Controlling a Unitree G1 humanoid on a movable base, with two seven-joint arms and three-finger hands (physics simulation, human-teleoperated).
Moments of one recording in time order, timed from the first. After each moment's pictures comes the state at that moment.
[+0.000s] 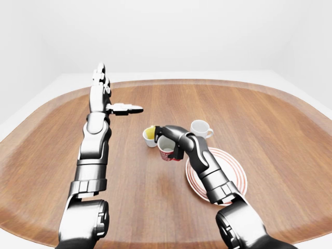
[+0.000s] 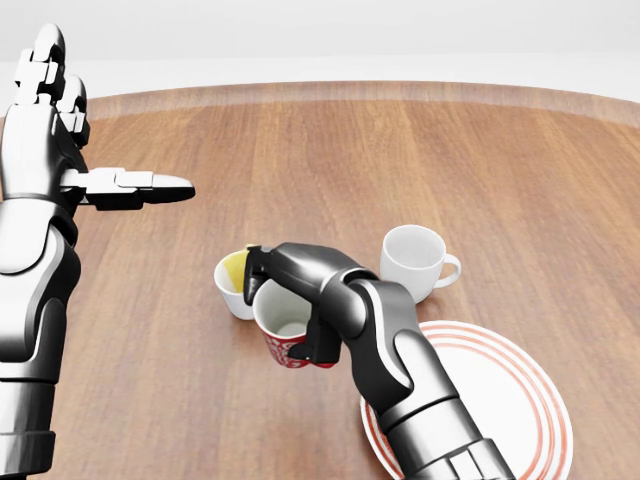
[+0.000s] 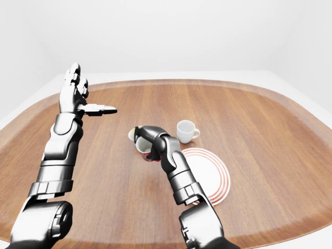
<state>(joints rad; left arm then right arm) -0.73 0.27 0.16 0.36 -0.07 0.09 0.02 -0.70 0.08 0.15 0.53 -0.99 0.09 0.54</state>
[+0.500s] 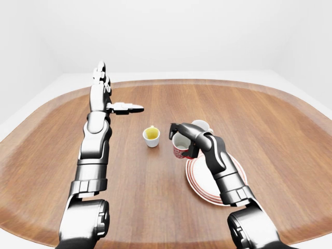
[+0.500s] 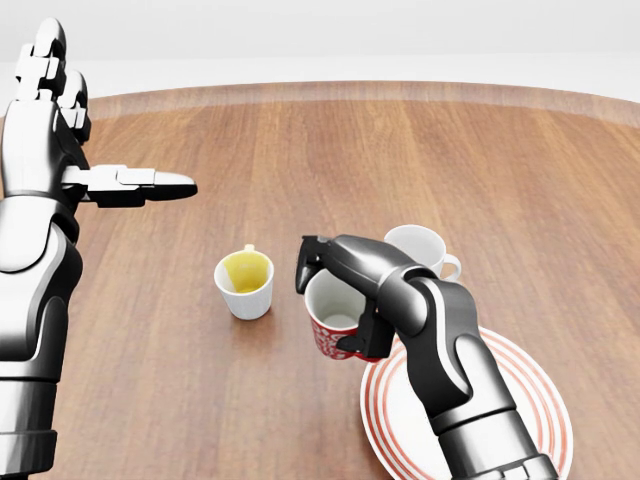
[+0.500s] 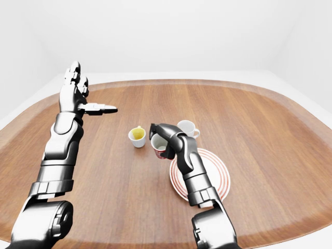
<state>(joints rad) -0.73 0.27 0.16 0.35 -0.06 0.09 0.02 -0.62 -0.04 0.09 0.40 -0.95 0.09 0.58</state>
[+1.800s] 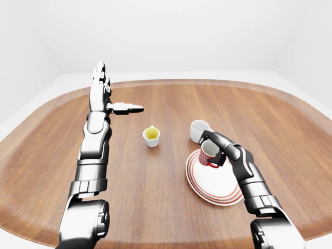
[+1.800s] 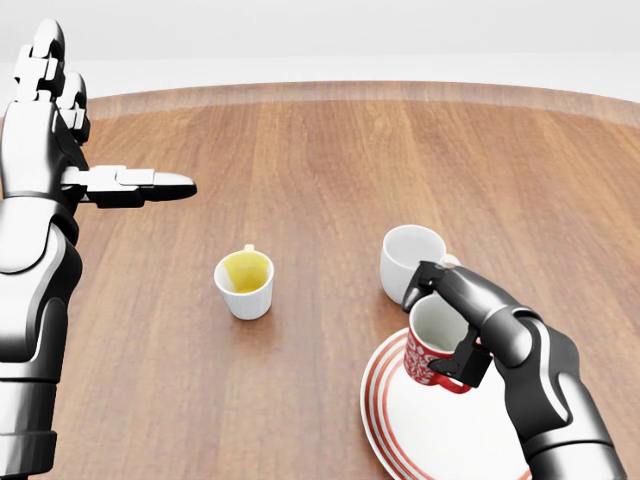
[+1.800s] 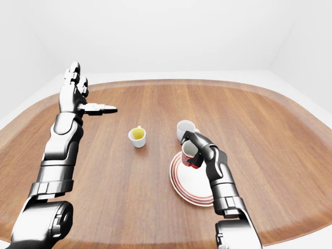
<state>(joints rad) -0.73 0.27 0.16 0.35 -0.06 0.09 0.02 -0.49 -0.25 -0.04 0.51 -0.79 0.09 0.44</state>
